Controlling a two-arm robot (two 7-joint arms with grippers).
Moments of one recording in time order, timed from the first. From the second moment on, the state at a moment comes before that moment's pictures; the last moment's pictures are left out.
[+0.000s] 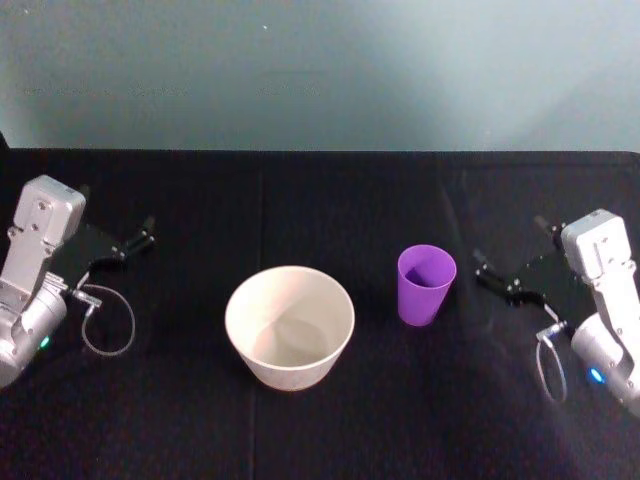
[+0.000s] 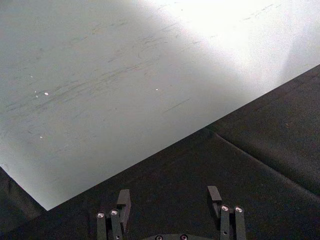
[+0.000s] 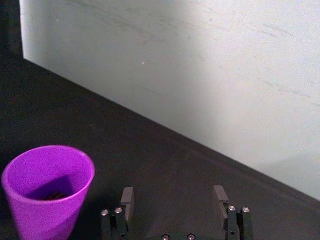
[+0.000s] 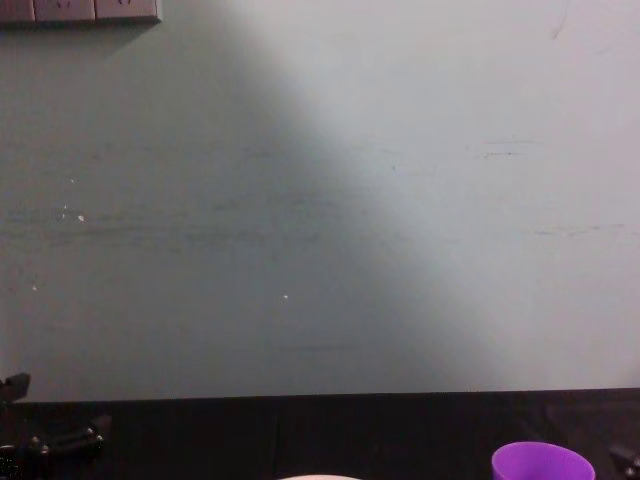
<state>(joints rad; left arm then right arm) -0.20 0.60 0.45 -1.41 -0.25 -0.12 0.03 0.10 0.61 -0.42 -1.51 0.22 -0.10 -0.03</state>
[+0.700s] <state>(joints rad) -0.20 0.60 0.45 -1.41 -0.25 -0.12 0.03 -0.05 0.63 -0.40 -1.67 0.23 -0.02 0.04</state>
